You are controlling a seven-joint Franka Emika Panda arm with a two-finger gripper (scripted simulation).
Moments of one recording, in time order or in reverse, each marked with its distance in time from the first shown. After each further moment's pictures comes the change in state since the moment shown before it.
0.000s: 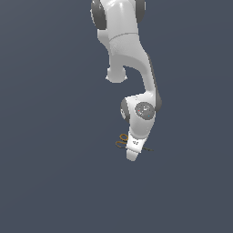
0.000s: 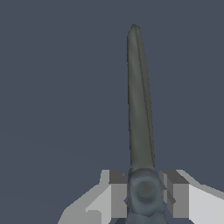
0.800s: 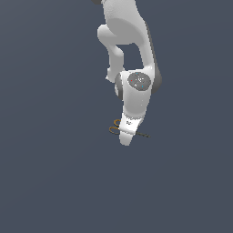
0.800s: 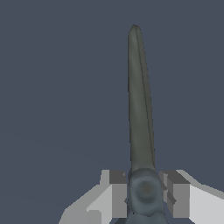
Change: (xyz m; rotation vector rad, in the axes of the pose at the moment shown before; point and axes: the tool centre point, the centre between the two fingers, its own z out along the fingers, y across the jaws) arm -0.040 -0.015 -0.099 -0.001 -0.002 0.002
